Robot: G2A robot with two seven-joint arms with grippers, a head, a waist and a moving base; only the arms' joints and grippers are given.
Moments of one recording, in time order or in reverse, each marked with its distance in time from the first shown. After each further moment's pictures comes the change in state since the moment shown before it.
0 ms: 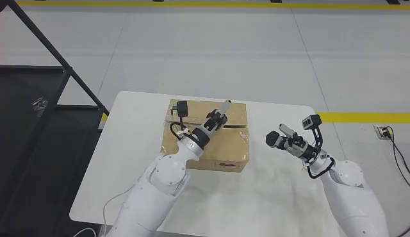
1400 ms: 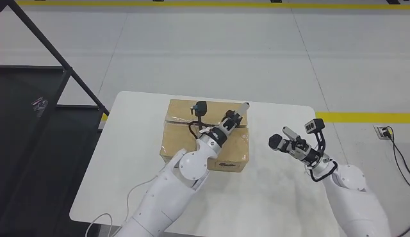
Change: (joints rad) left arm -0.123 -0.123 0.112 0.263 0.068 -0.065 0.089; right arm -0.021 0.021 -0.010 0.012 0.041 -0.017 -0.005
